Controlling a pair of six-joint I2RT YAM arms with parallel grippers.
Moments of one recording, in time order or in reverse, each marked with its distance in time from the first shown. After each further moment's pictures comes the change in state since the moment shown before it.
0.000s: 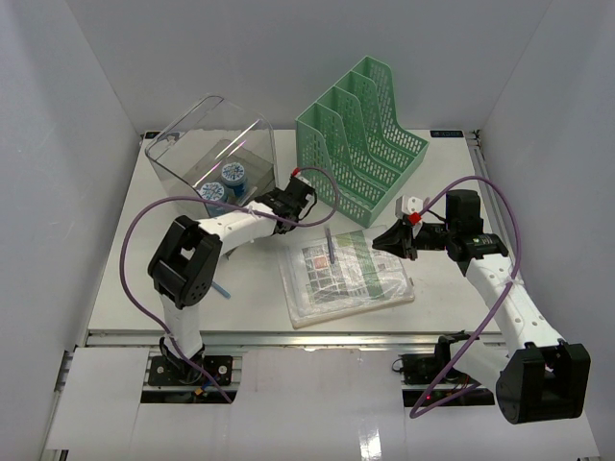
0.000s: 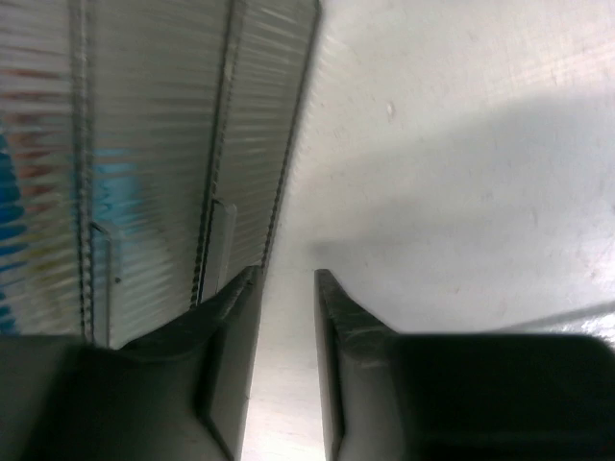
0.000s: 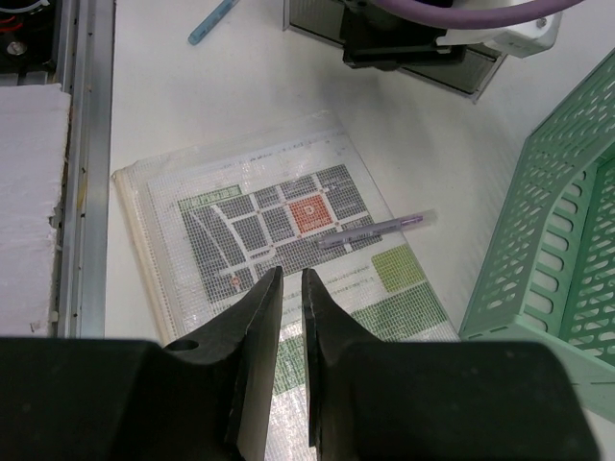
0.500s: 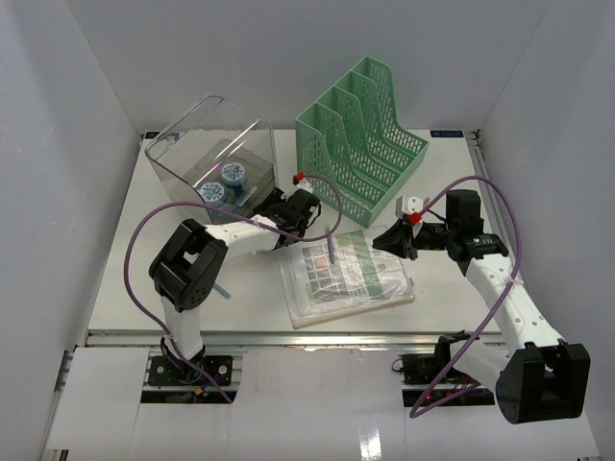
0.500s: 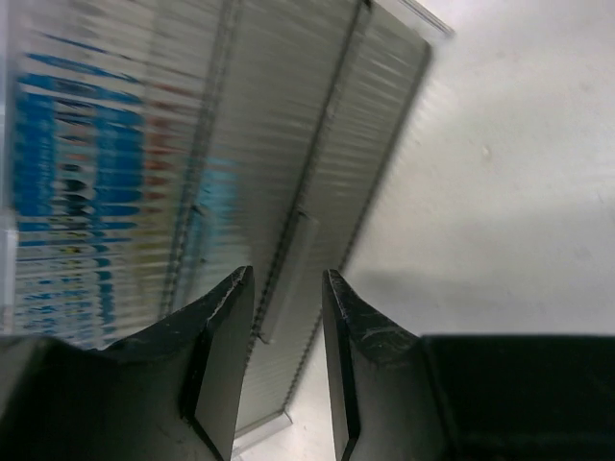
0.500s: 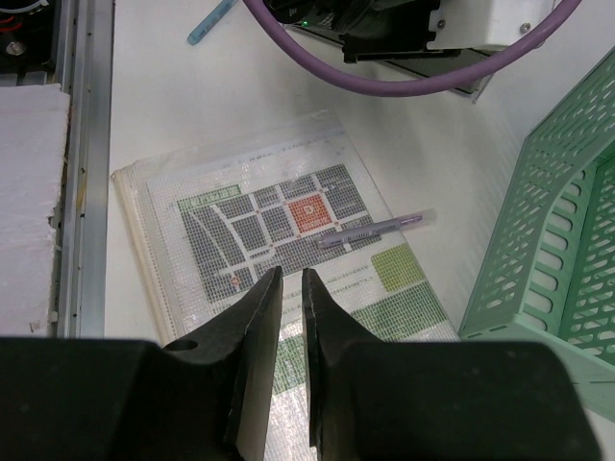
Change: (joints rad) left arm -0.050 -0.012 -0.134 0.288 -0.309 0.128; right arm -0.002 0.000 0.000 0.000 0.000 0.000
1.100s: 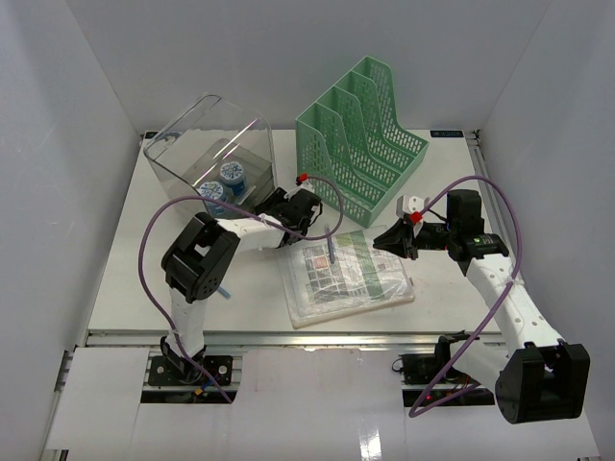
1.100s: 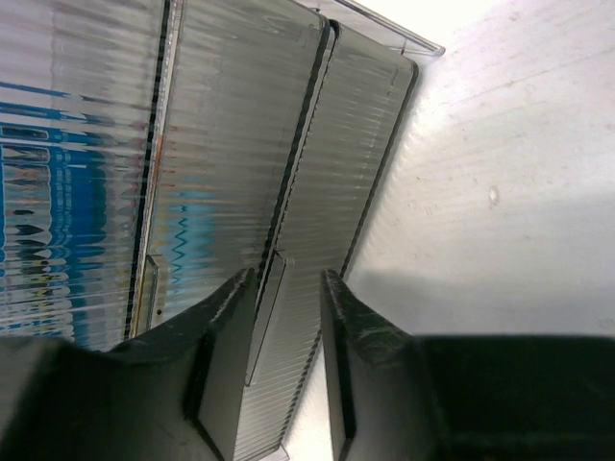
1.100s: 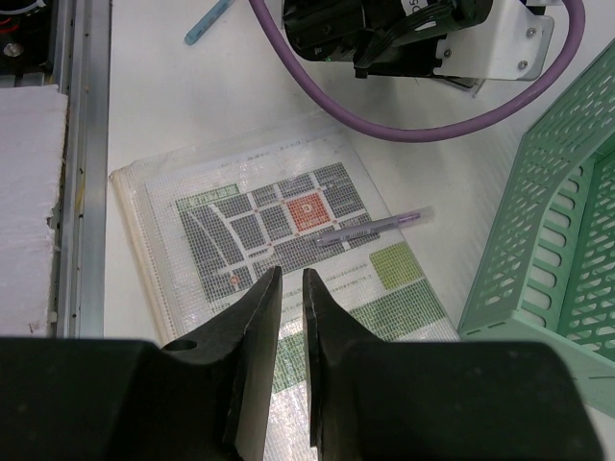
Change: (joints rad) left arm 0.026 0.102 0.032 0.092 -0.028 0.087; right arm -0.007 0.000 0.000 0.000 0.000 0.004
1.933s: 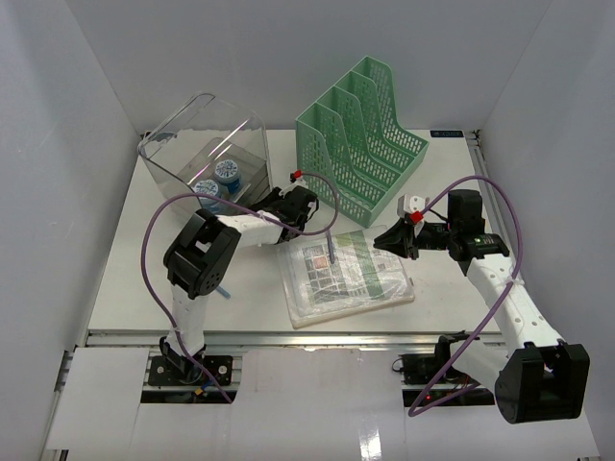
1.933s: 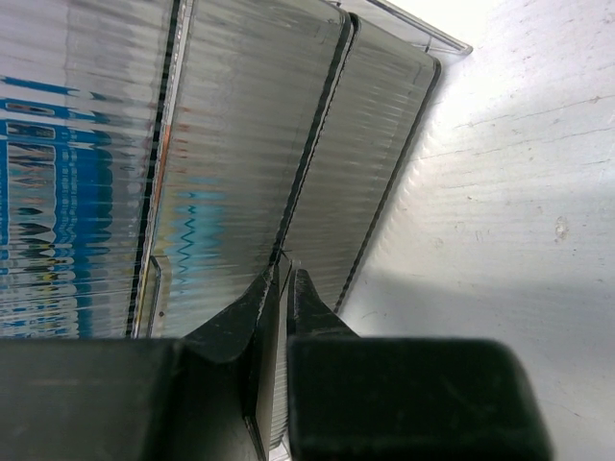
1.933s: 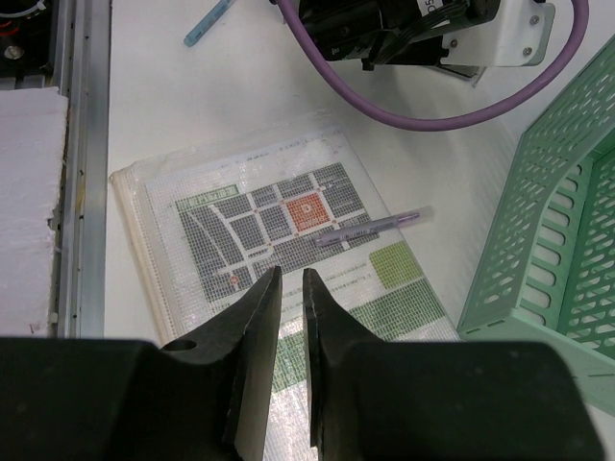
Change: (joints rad) left arm 0.035 0.033 0.023 -0.002 -0.046 -0.007; right arm -0.007 0.000 0.000 0.000 -0.007 0.002
